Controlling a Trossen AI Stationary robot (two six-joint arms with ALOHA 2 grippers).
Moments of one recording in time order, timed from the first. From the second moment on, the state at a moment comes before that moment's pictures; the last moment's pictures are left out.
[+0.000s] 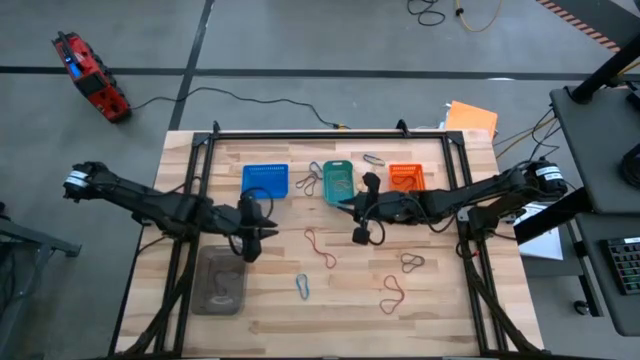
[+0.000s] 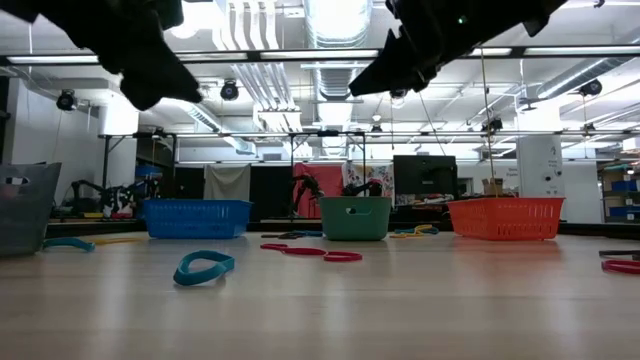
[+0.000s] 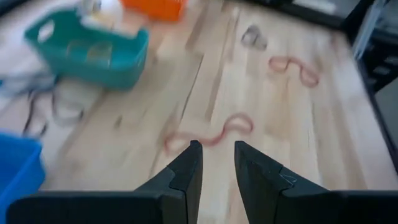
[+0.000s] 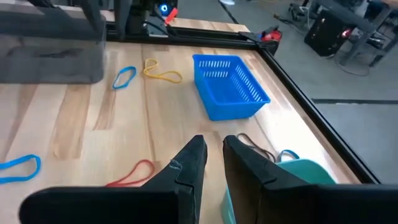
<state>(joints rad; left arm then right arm) -0.26 0.96 0.62 -0.27 -0.29 -0.47 0.09 1.42 0.82 0.18 0.35 -0.04</state>
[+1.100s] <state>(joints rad) -0.14 1.04 0.76 -0.92 -0.34 -1.08 0.09 1.42 0.82 0.15 0.36 -0.08</state>
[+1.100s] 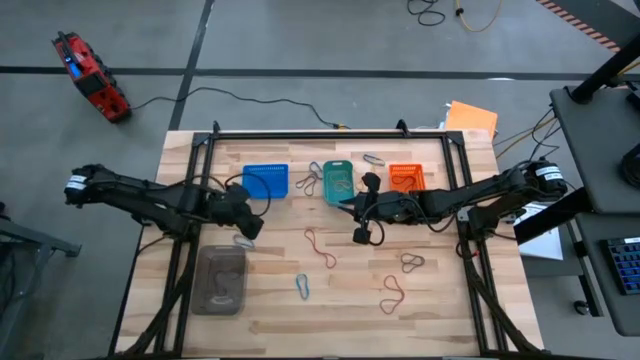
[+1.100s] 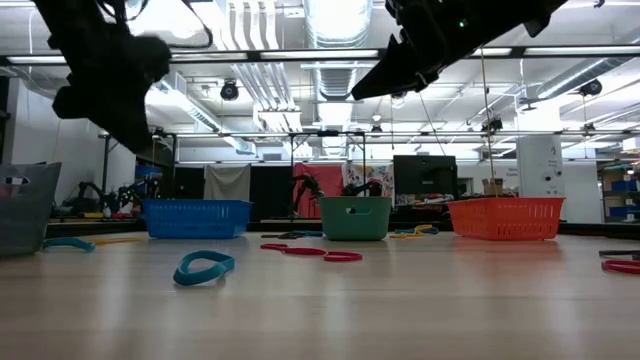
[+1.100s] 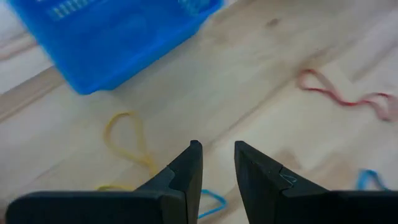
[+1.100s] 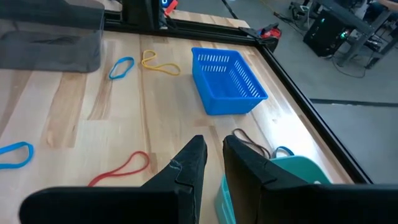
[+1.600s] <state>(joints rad) -0.12 1.16 0.82 -0.94 -0.20 -1.00 0.09 1.42 0.83 0.12 0.36 -0.09</state>
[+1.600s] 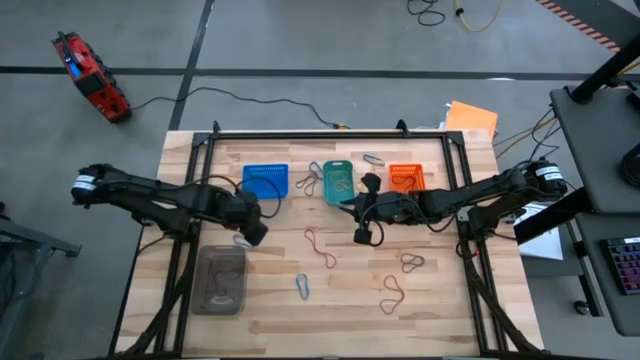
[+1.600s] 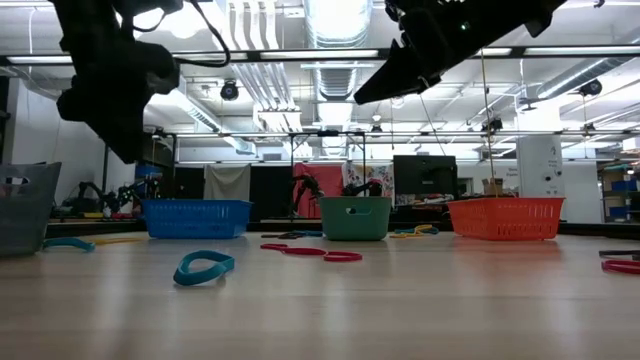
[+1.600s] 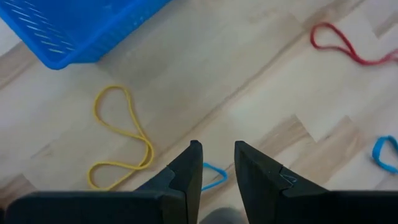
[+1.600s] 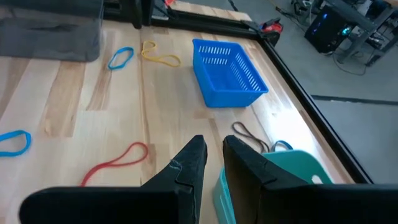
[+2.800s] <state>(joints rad) -0.12 1.18 0.82 -1.01 0.04 -0.76 0.09 1.42 0.84 0.11 0.36 -0.09</state>
